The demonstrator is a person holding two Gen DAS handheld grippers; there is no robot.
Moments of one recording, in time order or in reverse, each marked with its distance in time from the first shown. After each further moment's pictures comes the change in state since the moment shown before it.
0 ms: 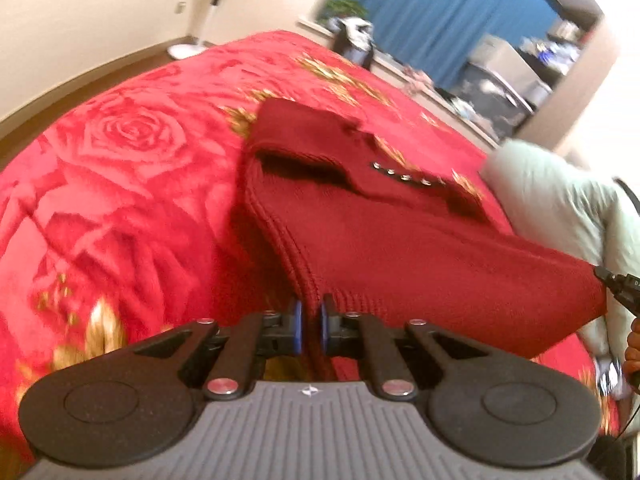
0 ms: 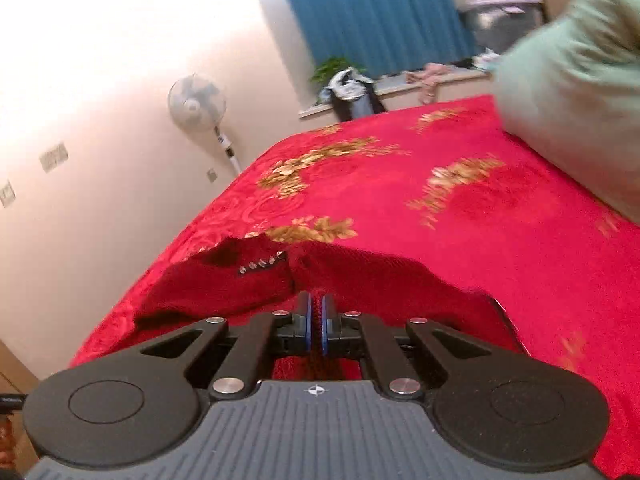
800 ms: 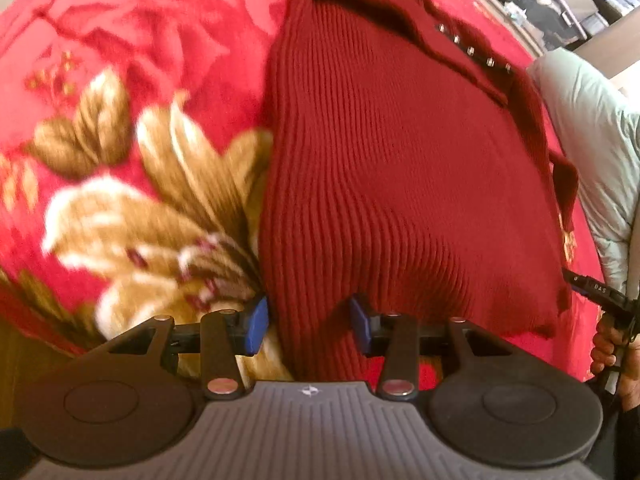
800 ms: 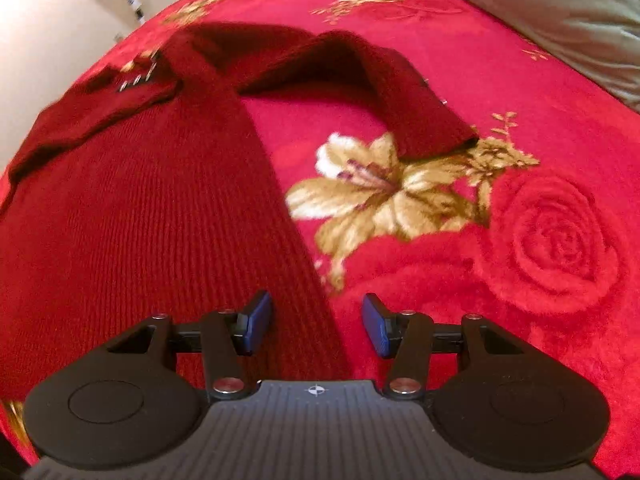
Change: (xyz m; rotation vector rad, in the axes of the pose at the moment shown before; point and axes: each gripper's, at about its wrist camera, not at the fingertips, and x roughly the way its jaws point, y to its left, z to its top) left arm 0.048 0.013 -0.086 -0.101 0.388 0.072; right arm 0.063 -0.038 -0.149 -0.042 0.406 -0.295
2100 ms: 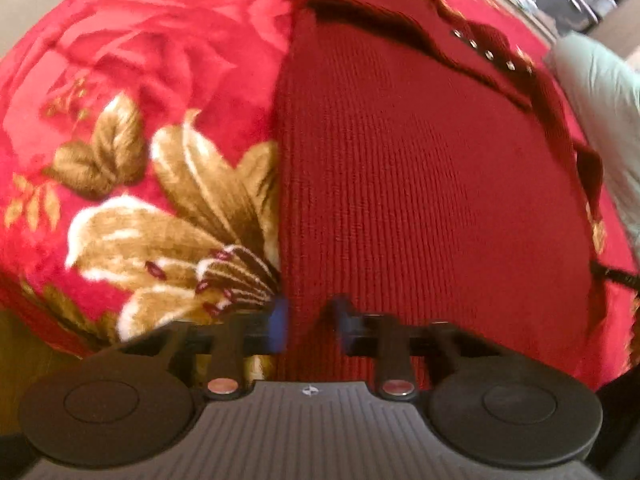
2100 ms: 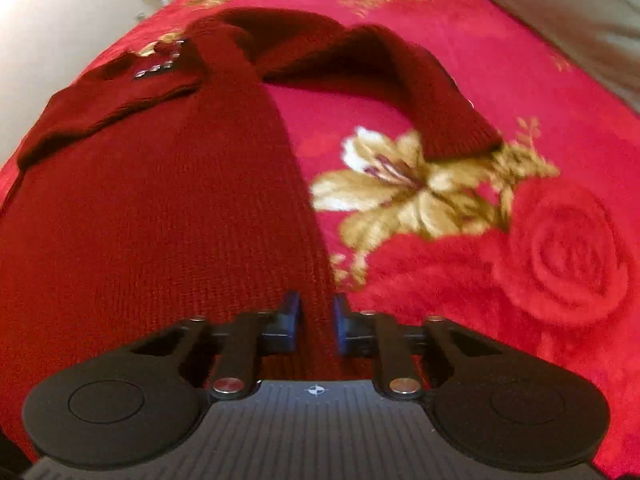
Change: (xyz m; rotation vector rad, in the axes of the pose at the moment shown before) left arm -0.004 -0.016 0.001 0.074 -0.045 0.119; right arm 0.000 0.012 -0.001 -0.066 0.015 0.028
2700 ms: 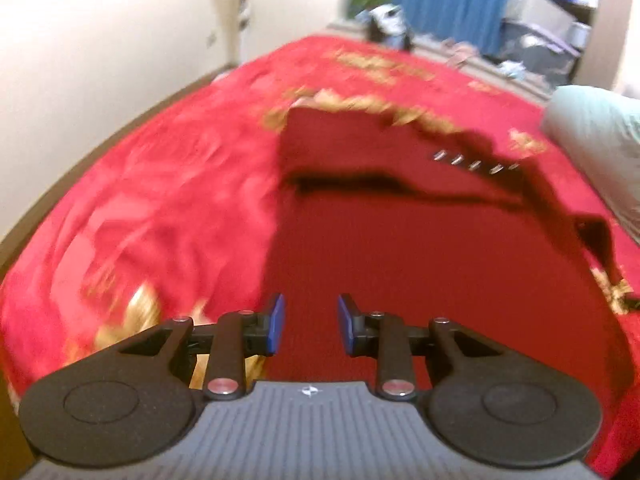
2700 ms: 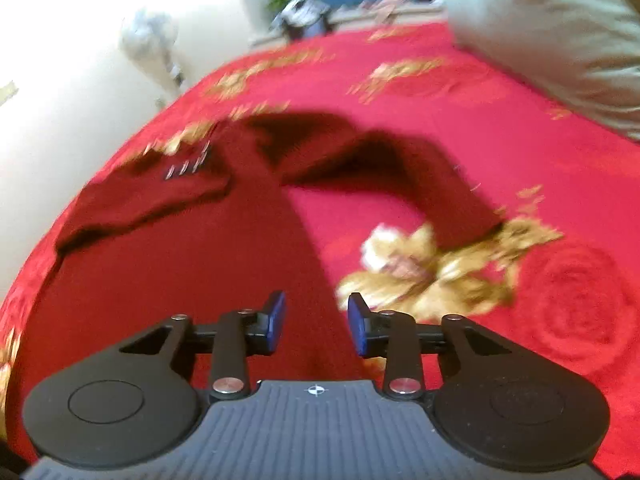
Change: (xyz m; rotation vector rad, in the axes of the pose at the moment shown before) left arm -0.053 -0.061 0.040 0.111 -0.412 0.142; right arm -0.024 -0.010 0.020 0.077 -0.193 0.121
